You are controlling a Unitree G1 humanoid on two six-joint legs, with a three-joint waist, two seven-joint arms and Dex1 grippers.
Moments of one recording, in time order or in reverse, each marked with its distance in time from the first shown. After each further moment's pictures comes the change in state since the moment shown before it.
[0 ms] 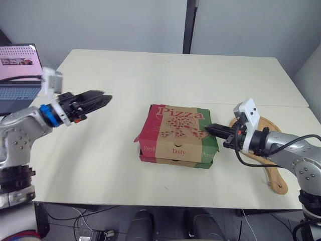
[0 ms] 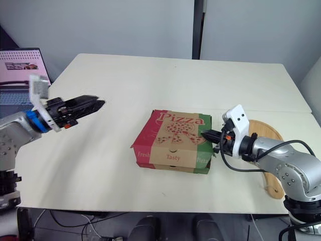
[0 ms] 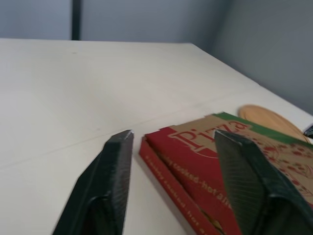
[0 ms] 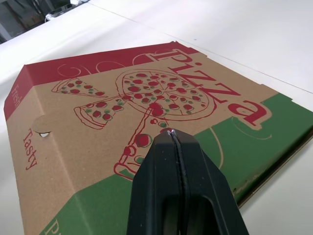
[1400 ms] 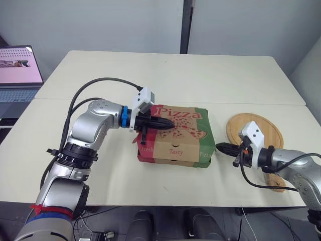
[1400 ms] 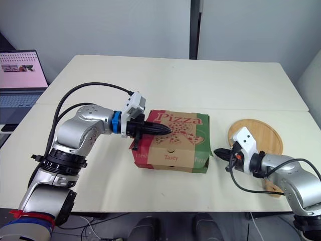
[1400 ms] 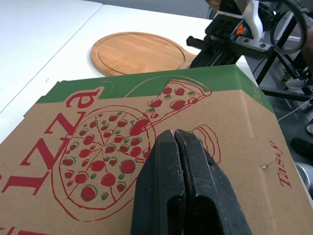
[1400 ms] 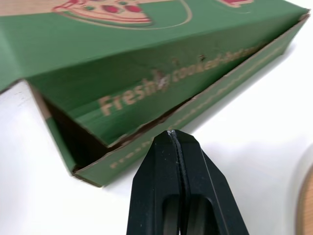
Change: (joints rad) left arm -0.216 -0.251 -0.461 0.105 0.312 -0.259 -0.341; right arm 0.234 -0.085 0.052 0.071 -0.267 -0.246 0.227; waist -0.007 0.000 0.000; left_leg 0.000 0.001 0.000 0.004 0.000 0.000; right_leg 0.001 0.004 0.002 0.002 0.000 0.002
